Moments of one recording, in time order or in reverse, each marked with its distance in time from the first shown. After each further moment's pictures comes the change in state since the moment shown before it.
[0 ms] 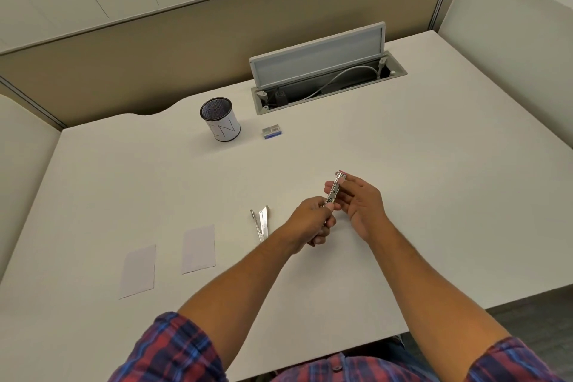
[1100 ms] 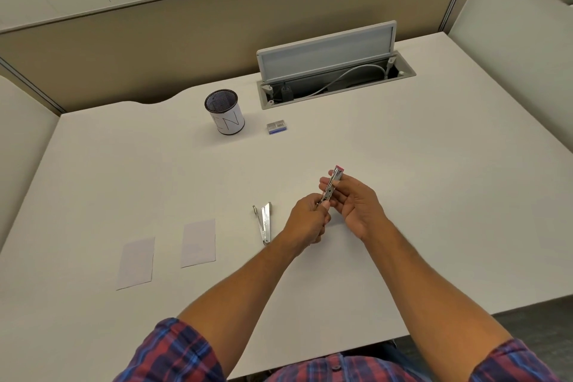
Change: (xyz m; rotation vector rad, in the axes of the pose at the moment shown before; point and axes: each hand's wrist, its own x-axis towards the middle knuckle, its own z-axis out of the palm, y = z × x) left_hand 0.005 -0.018 -0.005 -0.045 0.166 0.114; right_hand -0.004 0.001 0.021 0.037 -0.019 0.106
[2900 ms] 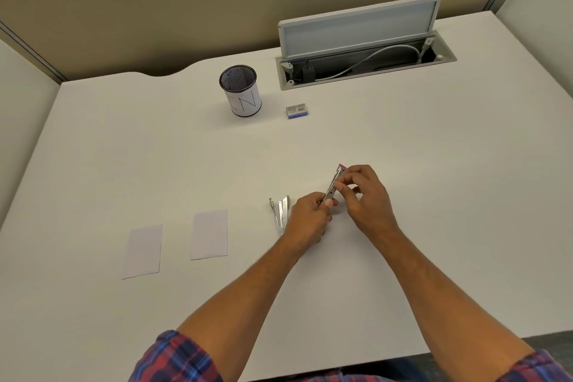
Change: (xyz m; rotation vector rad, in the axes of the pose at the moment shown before) left_hand 0.012 -0.022 -0.033 0.011 0.143 -0.005; right_hand 0.020 0.031 0.003 -1.210 -0.008 -0.732
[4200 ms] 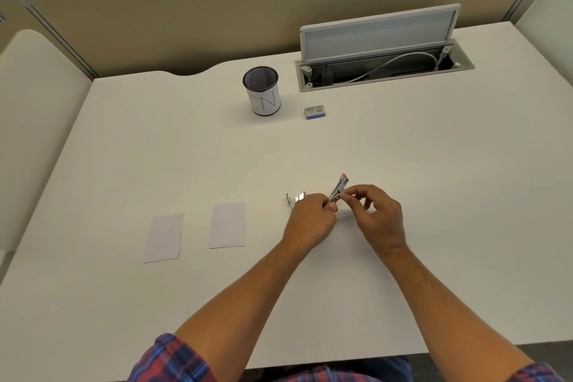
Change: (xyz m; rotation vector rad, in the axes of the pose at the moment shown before) left_hand -0.024 0.011 -0.025 0.484 0.088 0.057; right_hand -0.032 -0.009 0.013 0.131 0.100 -0.038
